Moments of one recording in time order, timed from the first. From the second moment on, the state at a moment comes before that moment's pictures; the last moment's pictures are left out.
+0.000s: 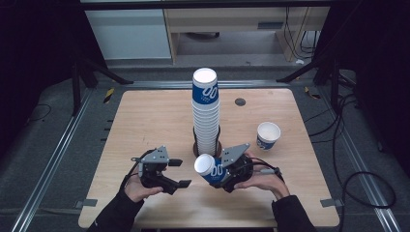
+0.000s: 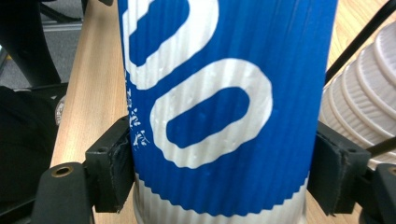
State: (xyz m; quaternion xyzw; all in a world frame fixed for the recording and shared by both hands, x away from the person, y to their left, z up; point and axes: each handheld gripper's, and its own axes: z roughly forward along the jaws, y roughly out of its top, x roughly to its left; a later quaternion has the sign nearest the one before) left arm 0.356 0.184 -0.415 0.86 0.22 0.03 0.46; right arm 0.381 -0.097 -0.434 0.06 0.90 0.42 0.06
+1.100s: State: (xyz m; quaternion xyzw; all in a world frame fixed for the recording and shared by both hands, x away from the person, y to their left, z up) left arm 0.354 0.159 -0.423 0.89 0.20 0.02 0.41; right arm 0.370 -0.056 -0.449 0.01 0.93 0.36 0.06
